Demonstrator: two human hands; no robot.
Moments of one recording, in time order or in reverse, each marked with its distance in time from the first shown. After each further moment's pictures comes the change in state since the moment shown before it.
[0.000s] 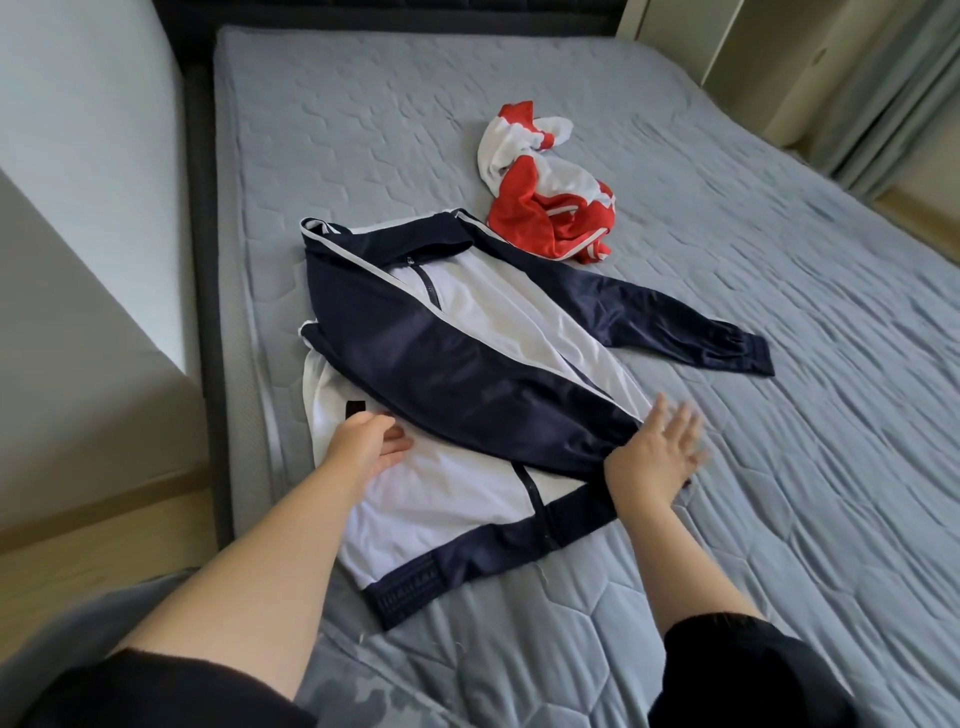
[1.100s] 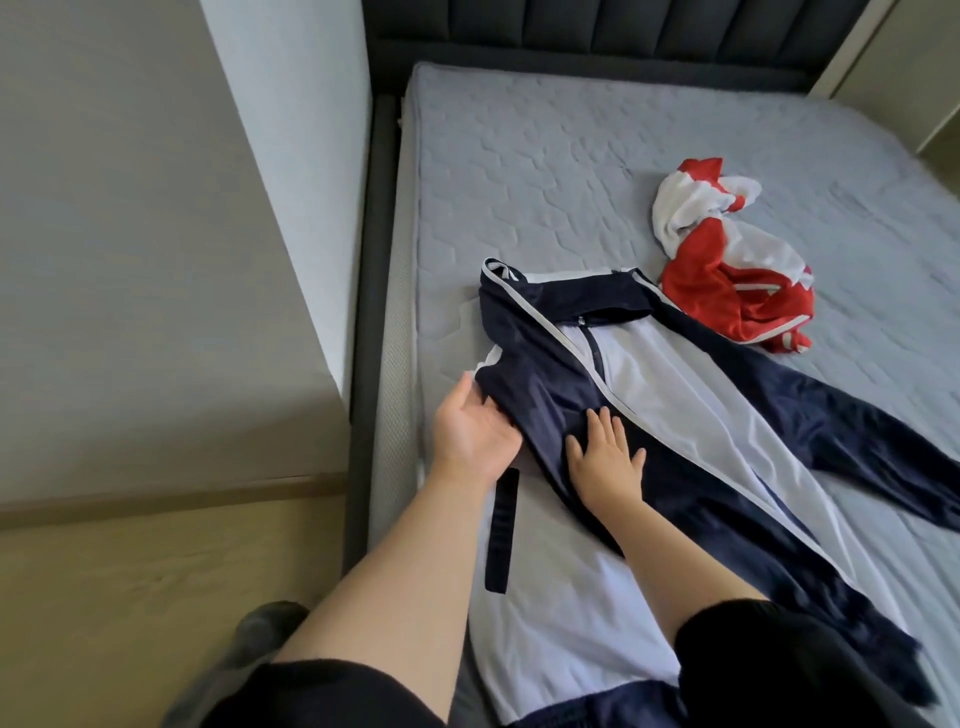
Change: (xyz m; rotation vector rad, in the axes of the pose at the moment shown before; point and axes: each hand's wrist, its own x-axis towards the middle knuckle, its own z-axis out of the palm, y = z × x) left_hand 0.055 0.077 -0.037 -1.116 -0.287 0.040; right_hand -0.027 -0.219 0.094 0.030 -0.451 -0.573
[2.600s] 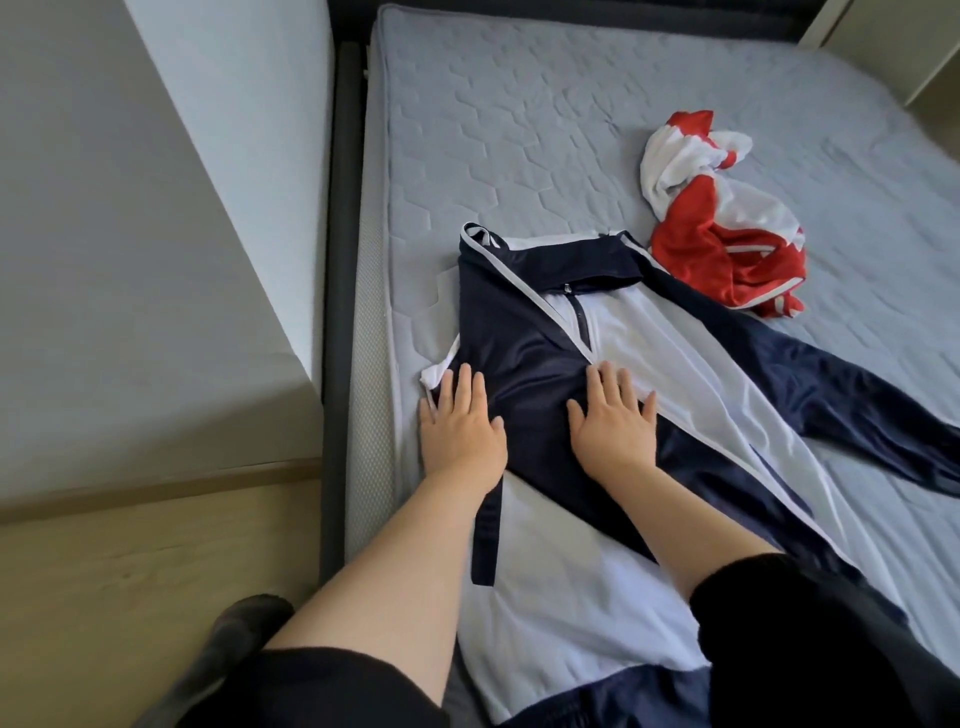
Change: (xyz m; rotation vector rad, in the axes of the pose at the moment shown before) left_hand 0.026 -0.019 -0.055 2.550 0.259 0.402; right_hand 0.018 0.017 -0.009 -0.339 0.105 -0.077
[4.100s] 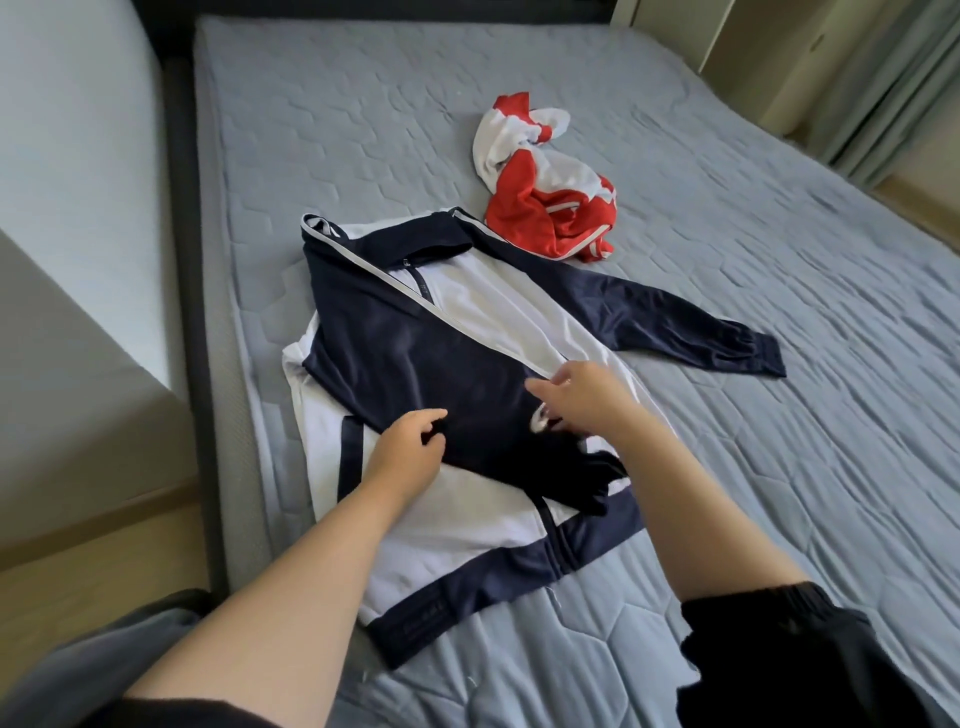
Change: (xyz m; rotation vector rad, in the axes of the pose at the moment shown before) left_hand -0.084 0.068 0.008 -0.697 -0.177 0.121; right_hand -0.106 0.110 -0.114 0.734 -0.226 0.306
